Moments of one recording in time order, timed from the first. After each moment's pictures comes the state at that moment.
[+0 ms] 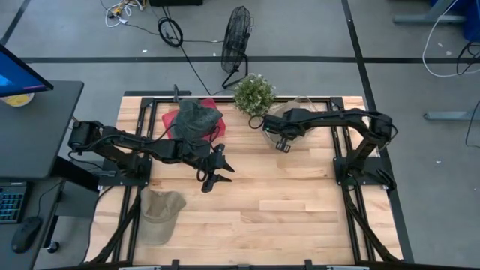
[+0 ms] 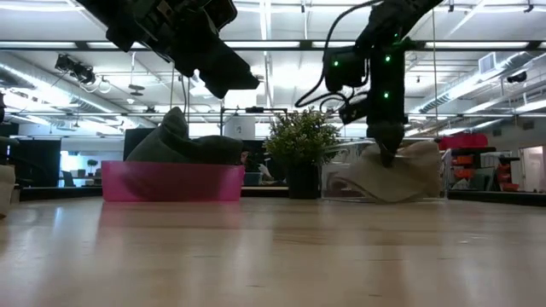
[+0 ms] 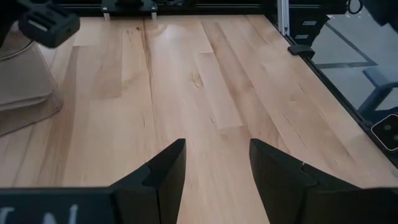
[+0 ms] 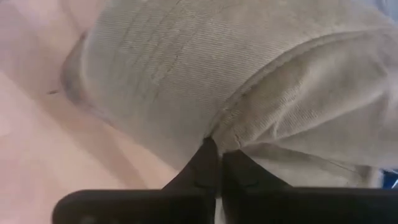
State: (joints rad) left arm -0.04 1.41 0.76 0.17 0.20 0.01; right arm -0.31 1.70 1.14 -0.98 0.40 0.10
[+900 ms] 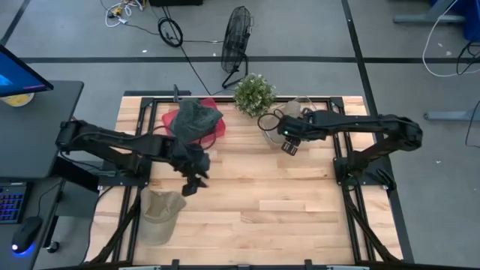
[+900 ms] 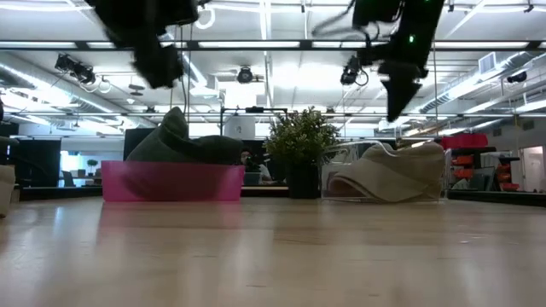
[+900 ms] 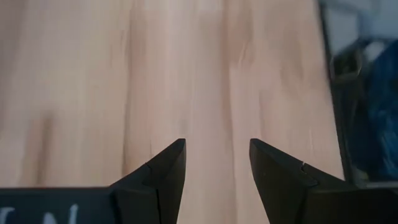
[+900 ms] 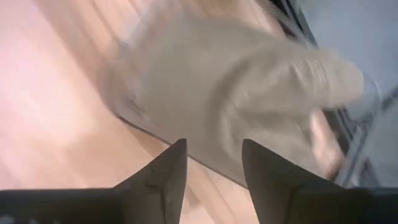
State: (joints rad) left arm -0.11 1.25 0.91 -0.56 0.21 -0.24; right arm -0.17 1.39 1.14 -1.06 0.41 0.28
